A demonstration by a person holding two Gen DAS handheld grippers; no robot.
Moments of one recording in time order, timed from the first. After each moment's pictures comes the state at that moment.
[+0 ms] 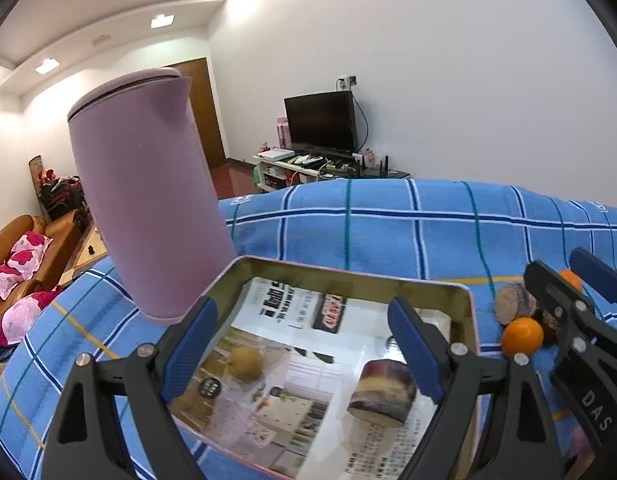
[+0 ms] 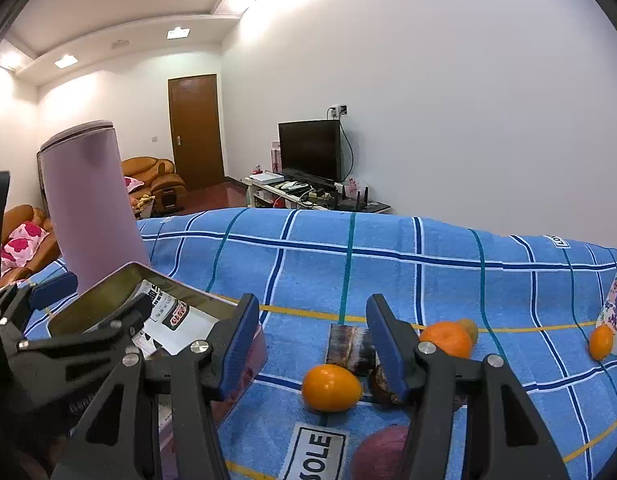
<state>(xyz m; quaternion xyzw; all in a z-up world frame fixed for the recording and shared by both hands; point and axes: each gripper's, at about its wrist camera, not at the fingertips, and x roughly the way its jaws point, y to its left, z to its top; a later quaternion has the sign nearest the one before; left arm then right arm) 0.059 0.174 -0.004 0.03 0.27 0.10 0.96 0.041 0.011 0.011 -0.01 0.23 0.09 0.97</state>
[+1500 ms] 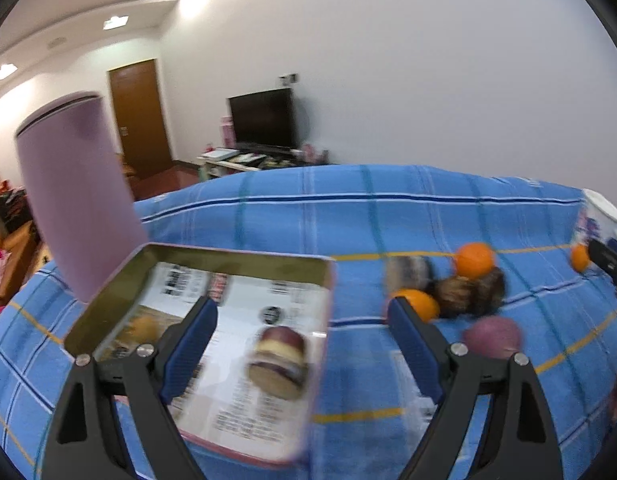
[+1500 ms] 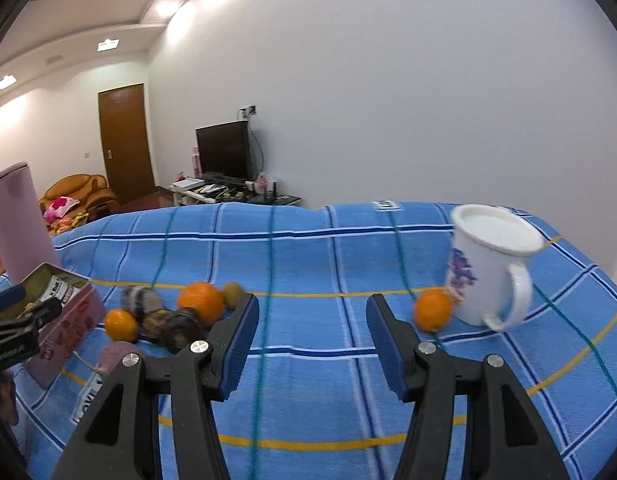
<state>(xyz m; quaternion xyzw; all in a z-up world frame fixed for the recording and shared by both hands) 0.029 0.098 -0.006 0.03 0.29 -0.01 0.96 -0.021 -0.178 0.011 0.02 0.24 -0.04 0.97</state>
